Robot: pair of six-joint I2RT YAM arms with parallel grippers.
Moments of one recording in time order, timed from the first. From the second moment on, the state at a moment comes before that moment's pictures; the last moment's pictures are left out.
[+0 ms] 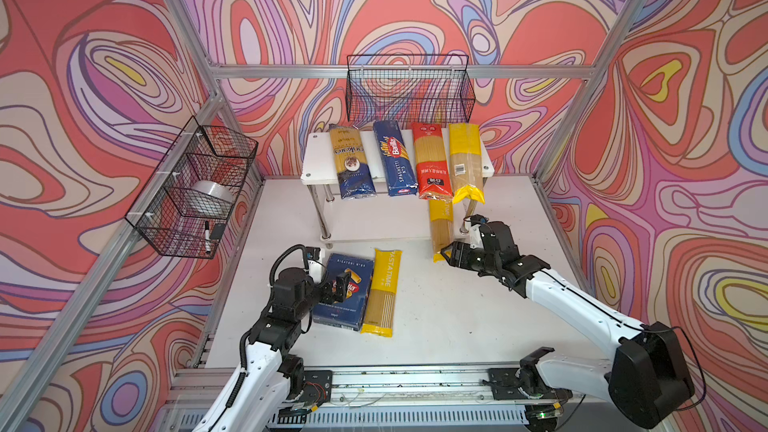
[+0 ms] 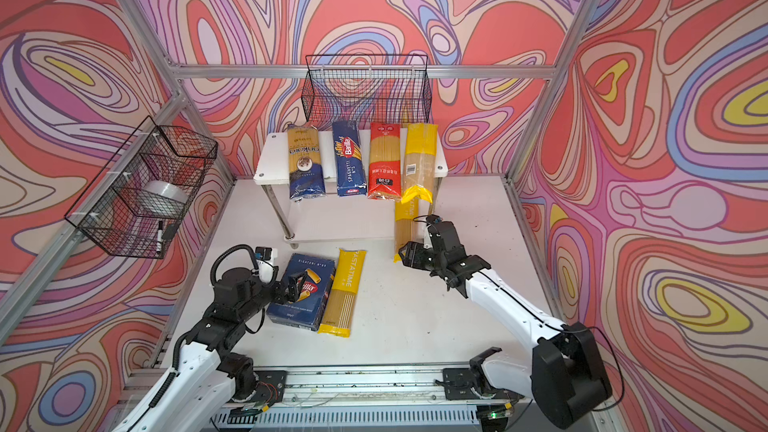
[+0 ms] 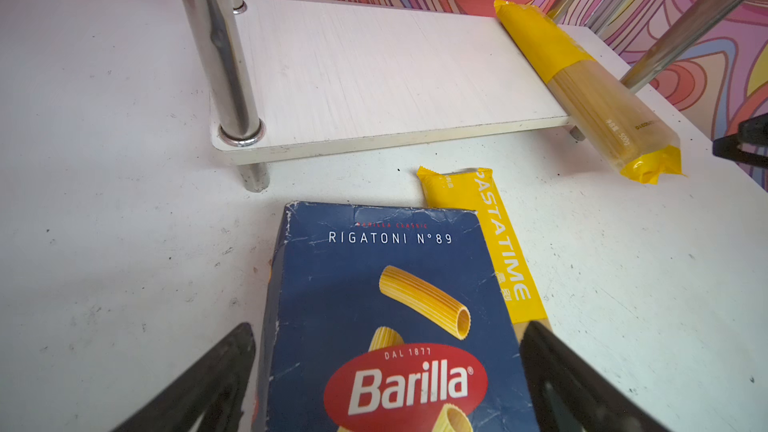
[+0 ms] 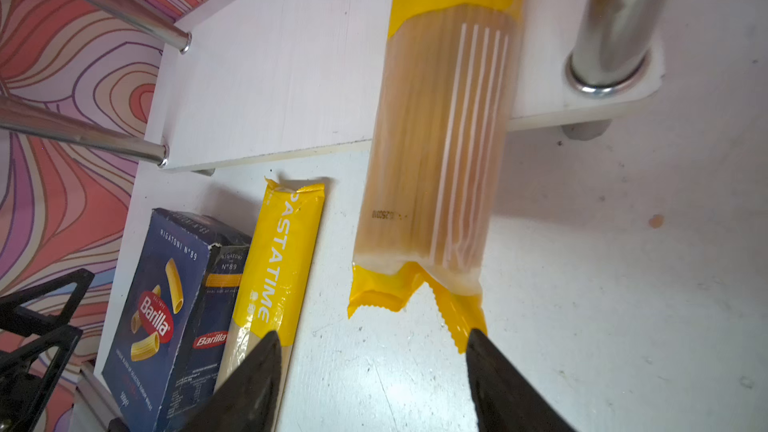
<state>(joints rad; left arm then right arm) -0.23 0.62 0.32 -0.18 0.18 -0.19 0.41 1.24 0.77 -0.28 -0.23 0.57</state>
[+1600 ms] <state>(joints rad) -0.23 0.62 0.32 -0.18 0.18 -0.19 0.41 1.45 0.75 -0.08 -0.36 0.57</state>
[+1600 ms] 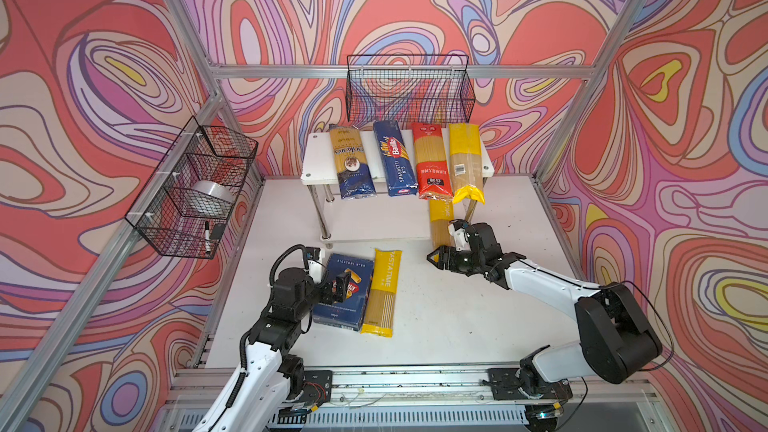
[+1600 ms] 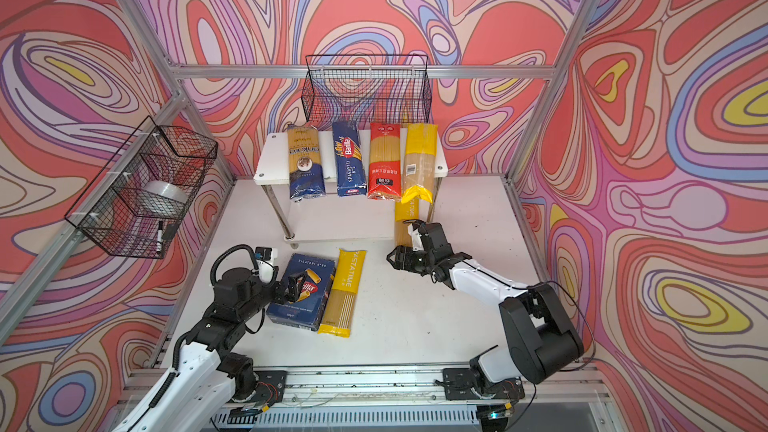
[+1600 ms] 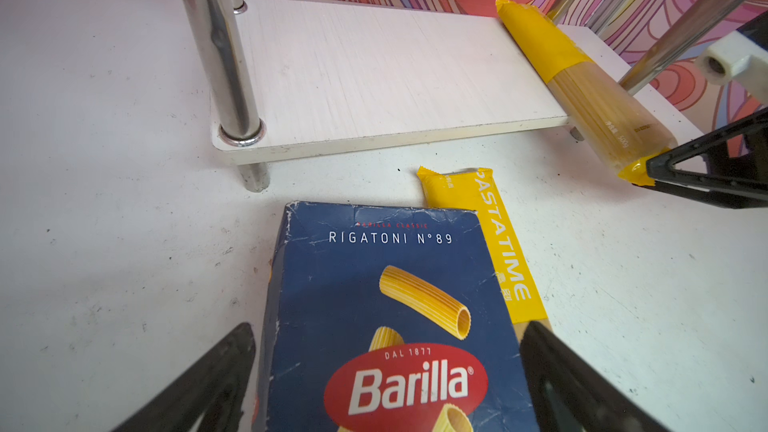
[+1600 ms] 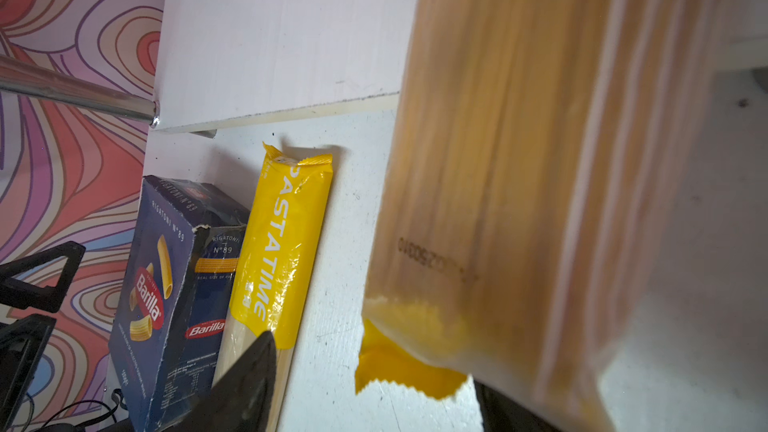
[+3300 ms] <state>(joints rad) -0.23 0.62 0.32 -0.18 0.18 -0.19 0.41 1.26 0.63 0.14 -0.18 0.57</state>
